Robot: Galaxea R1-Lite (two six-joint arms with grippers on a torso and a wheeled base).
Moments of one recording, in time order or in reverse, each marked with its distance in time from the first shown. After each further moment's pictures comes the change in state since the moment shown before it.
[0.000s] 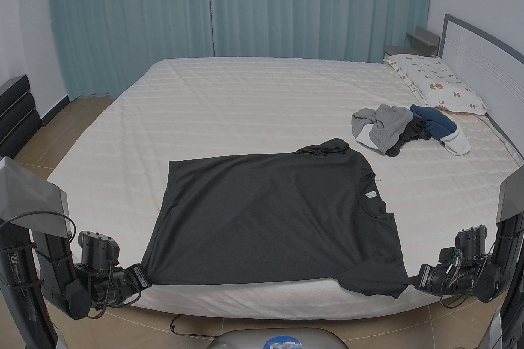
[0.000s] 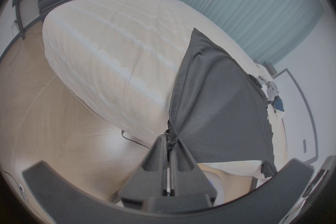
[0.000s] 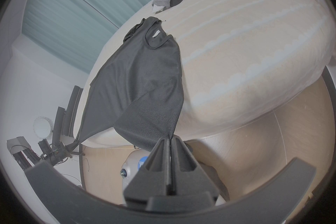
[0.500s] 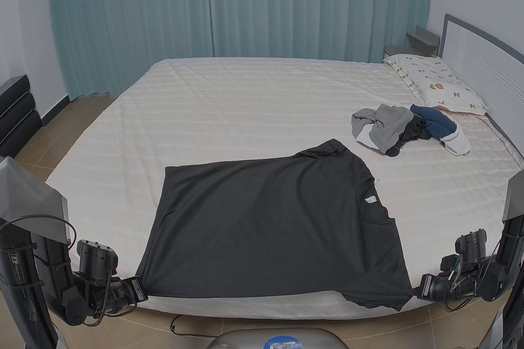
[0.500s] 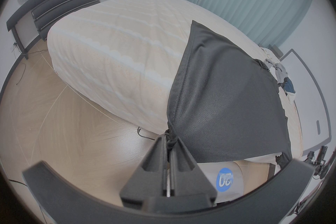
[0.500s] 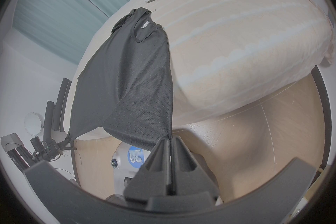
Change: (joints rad) left arm -0.006 0.005 0.083 -0.005 0.074 0.138; right arm 0.000 -0.071 0.000 0.206 -0.057 -0.055
